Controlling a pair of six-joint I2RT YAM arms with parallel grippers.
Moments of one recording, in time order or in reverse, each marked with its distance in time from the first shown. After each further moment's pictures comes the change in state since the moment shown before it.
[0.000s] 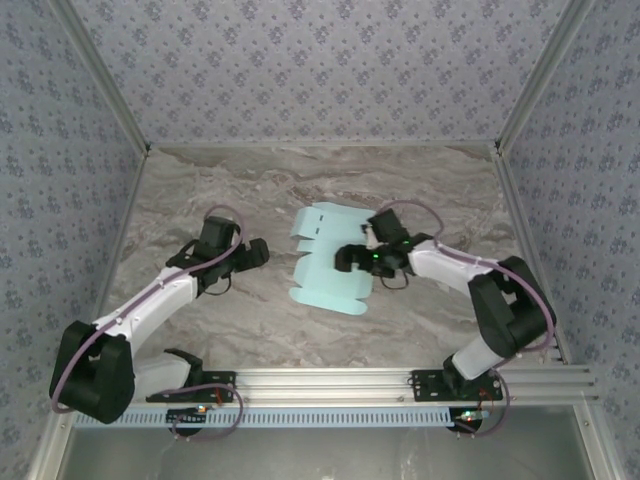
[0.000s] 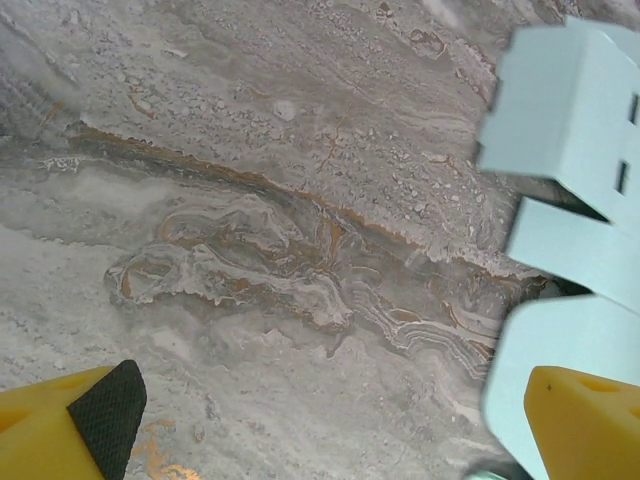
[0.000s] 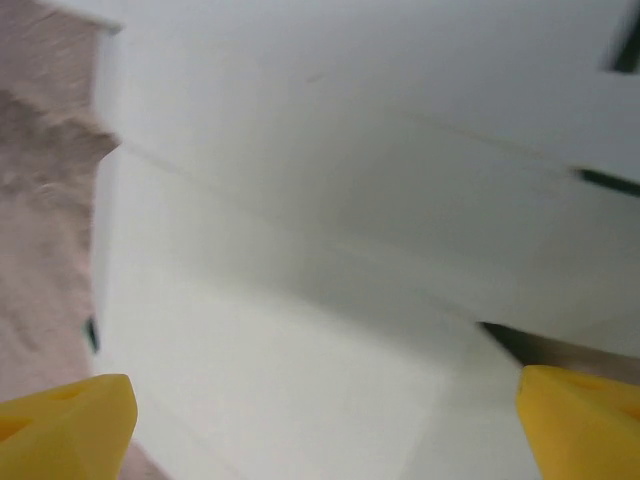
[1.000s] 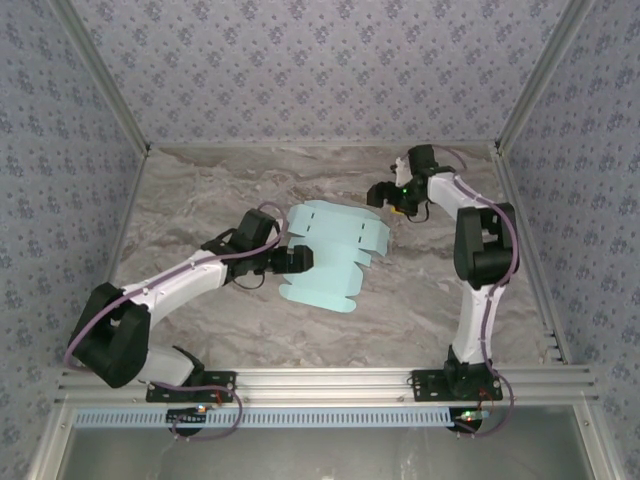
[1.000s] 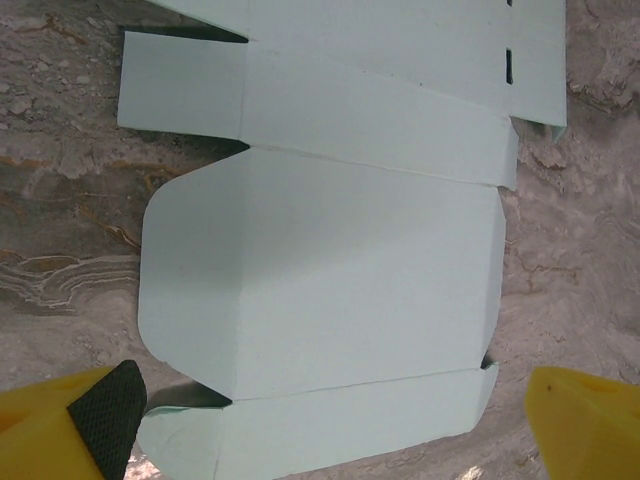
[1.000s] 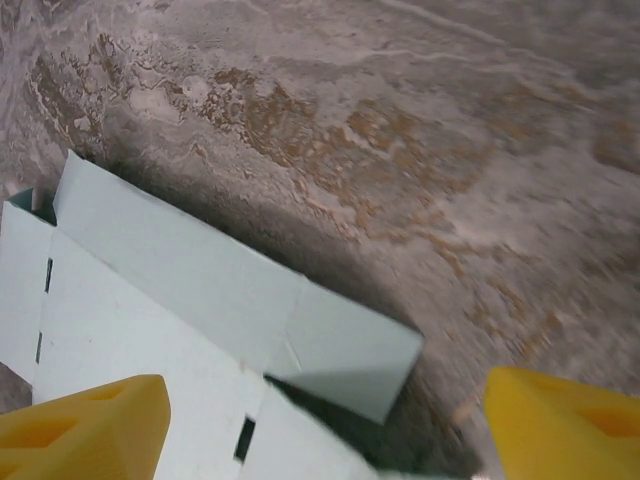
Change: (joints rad) left arm -0.221 0.204 0.161 0.021 0.258 -0.005; right arm -0.431 0.500 0.680 -0.299 -0.198 -0.343
